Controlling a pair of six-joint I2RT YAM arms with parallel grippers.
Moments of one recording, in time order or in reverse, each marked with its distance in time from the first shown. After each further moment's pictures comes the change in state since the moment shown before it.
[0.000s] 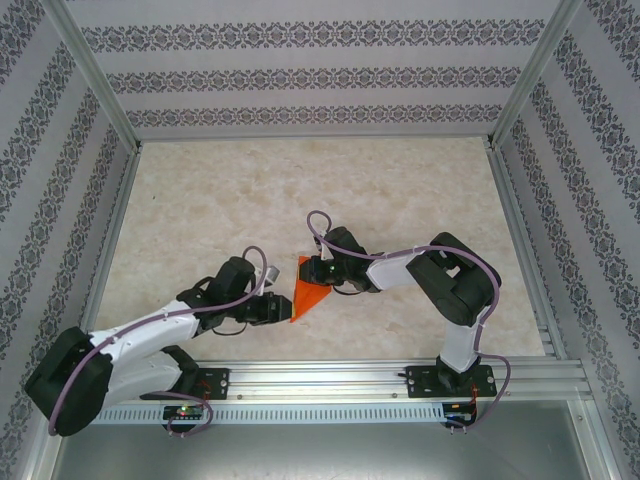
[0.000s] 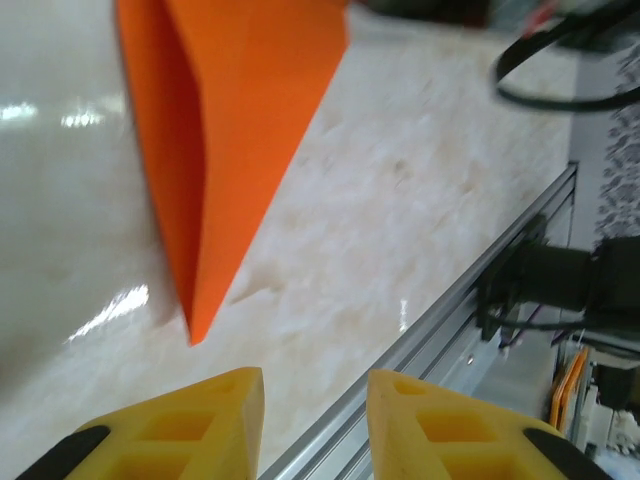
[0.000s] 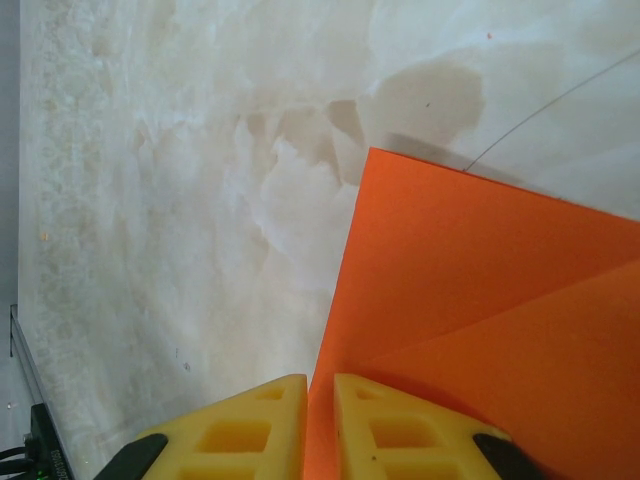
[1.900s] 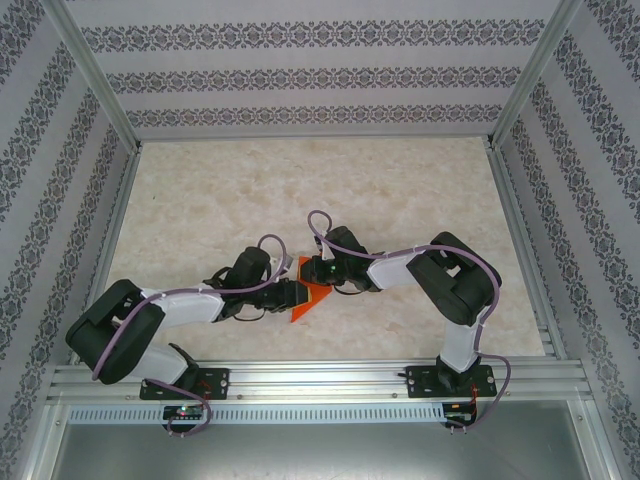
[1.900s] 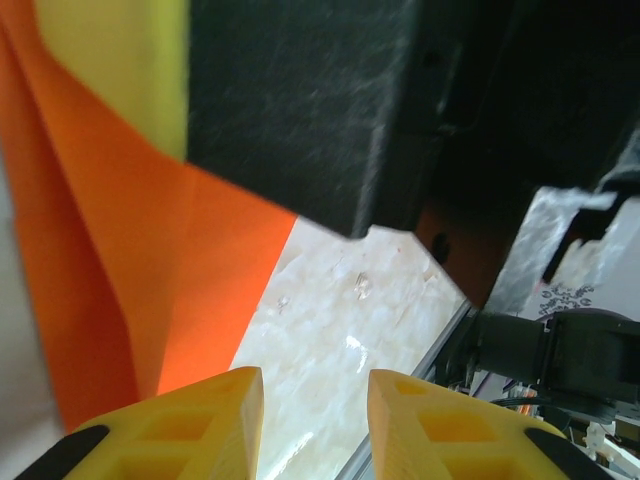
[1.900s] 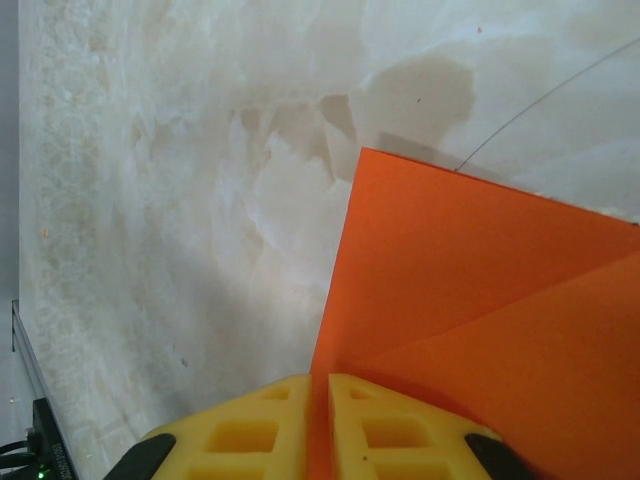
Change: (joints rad) left arm 0.011 0.356 0.055 0.383 0.052 -0.115; right arm -0.008 0.002 -0.001 -0.004 -0.018 -0.005
